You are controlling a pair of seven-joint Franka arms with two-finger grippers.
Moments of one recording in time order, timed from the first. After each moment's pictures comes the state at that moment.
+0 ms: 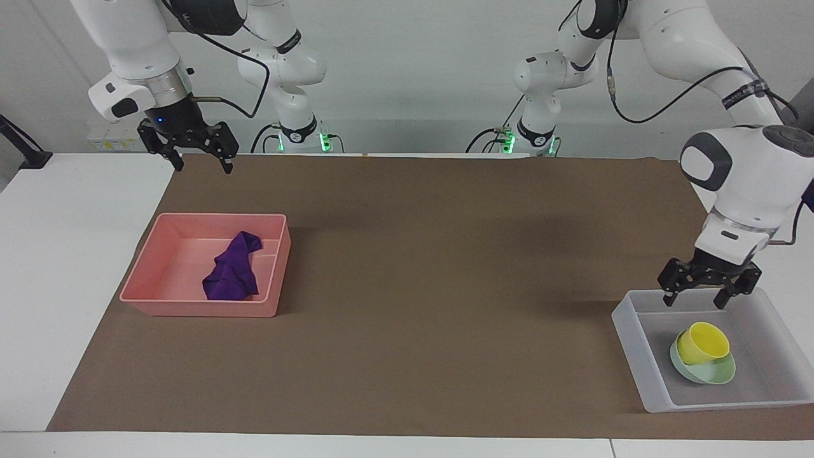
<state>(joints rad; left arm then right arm) 0.13 0.29 -0.12 -1.60 0.03 2.20 0.16 0.01 -0.04 -0.04 -1.60 -0.02 1.57 0.04</state>
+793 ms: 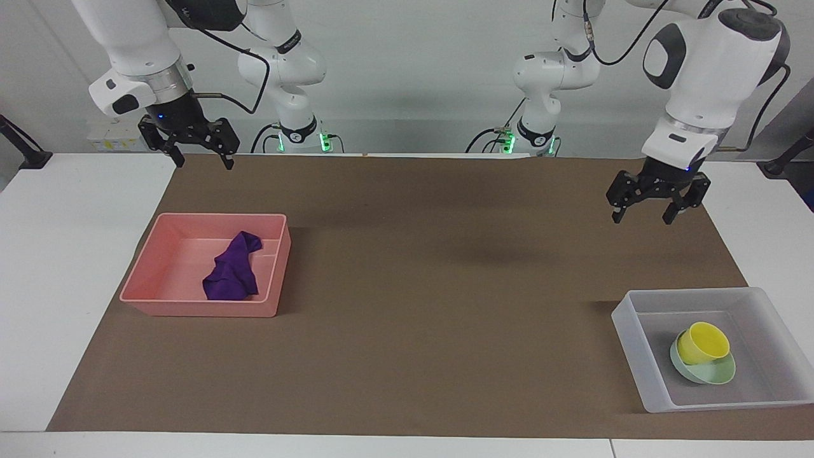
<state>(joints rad) 0.01 0.00 -0.12 -1.55 0.04 1.70 0.00 0.01 -0.05 -0.03 -1.60 -0.02 1.55 0.04</state>
